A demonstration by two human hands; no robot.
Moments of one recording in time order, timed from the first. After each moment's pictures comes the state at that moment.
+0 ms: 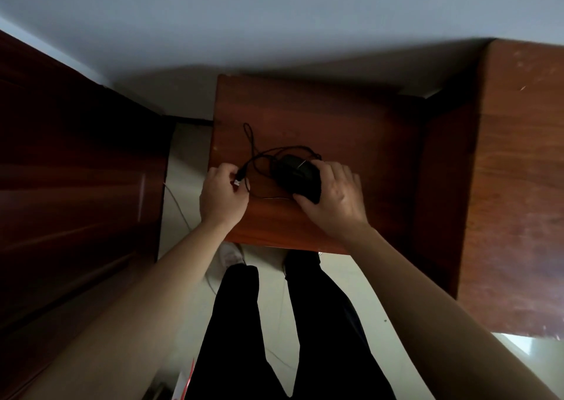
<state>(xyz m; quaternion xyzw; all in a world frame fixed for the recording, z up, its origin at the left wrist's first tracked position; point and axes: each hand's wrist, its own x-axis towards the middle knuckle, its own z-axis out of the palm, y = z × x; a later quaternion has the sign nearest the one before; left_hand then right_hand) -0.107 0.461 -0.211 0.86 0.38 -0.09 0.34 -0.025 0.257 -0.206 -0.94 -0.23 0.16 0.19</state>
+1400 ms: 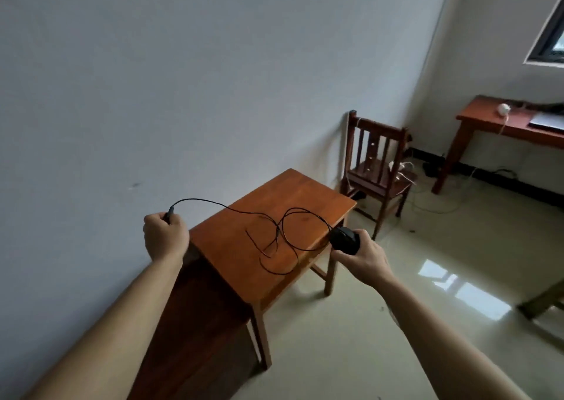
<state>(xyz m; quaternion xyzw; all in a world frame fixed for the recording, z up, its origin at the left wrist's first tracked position) -0.111 0.213 0.196 0.84 0.14 0.16 0.49 -0.297 -0.118 0.135 -0.86 0.29 -0.08 0.41</state>
